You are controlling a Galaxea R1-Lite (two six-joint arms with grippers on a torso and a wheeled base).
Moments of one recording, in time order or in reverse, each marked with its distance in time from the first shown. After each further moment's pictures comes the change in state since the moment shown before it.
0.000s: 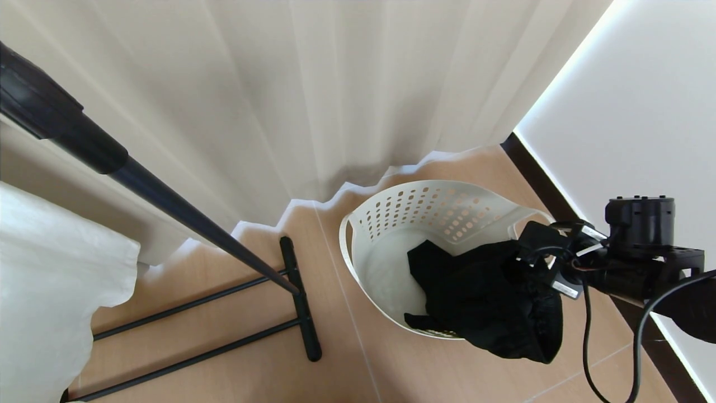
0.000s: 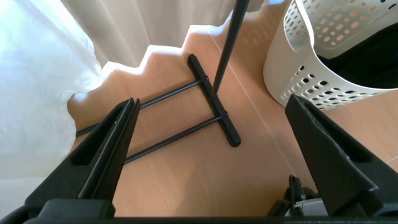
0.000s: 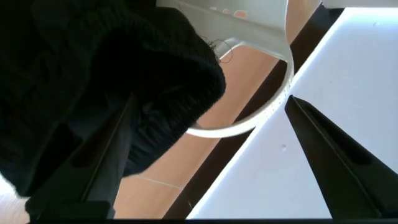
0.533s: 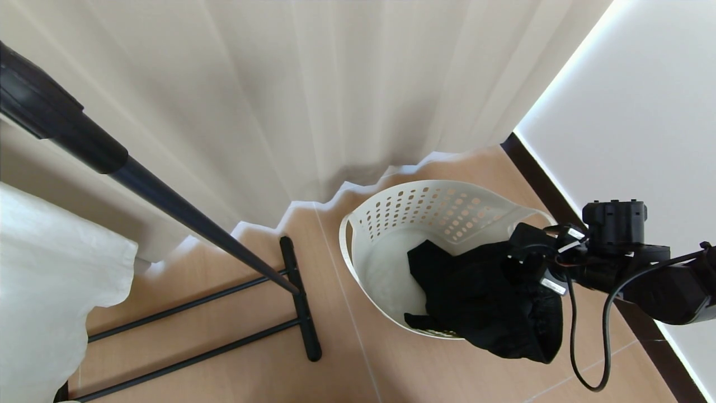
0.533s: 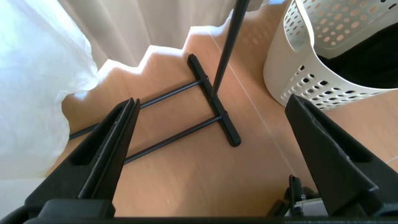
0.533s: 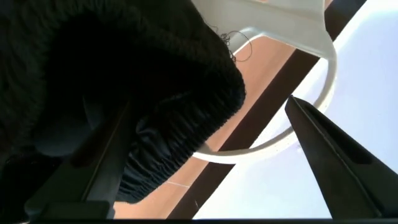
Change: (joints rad) left arm 0.000 0.000 0.000 0.000 0.000 0.000; right arm -0.049 0.140 -0.080 -0.021 0.012 0.004
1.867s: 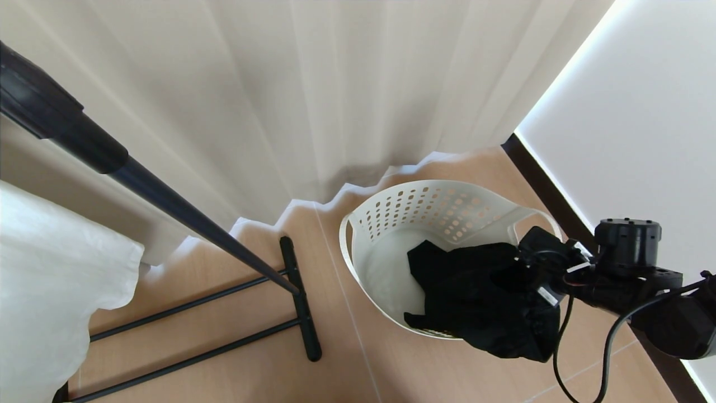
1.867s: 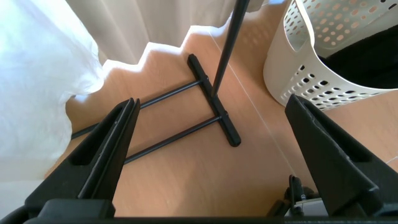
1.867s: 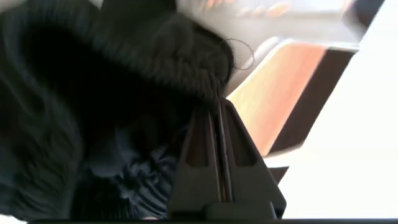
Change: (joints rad) left arm 0.000 0.000 0.000 0.000 0.000 0.000; right arm 0.004 -0.011 0.186 -0.259 0.137 0.221
